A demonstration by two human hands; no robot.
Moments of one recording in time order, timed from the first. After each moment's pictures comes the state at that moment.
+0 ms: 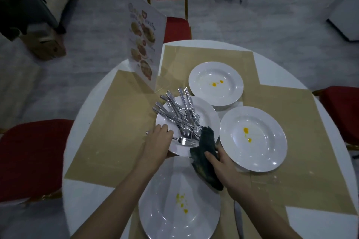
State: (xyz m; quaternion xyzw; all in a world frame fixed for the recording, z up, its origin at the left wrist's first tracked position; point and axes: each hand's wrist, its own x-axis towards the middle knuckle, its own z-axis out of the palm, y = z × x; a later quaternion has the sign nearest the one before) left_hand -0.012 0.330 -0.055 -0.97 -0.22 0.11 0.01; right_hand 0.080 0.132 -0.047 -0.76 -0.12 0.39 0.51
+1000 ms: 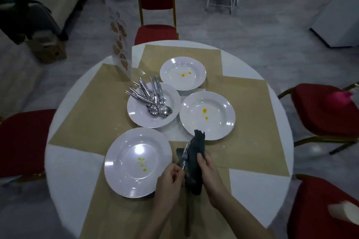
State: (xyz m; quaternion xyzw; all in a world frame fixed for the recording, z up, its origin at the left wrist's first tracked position) left_hand -0.061 0.039 -0.026 -0.69 -0.44 -0.09 -0.57; right_hand 0.051 -0.036 -0.014 -0.66 -0.04 0.44 0.61
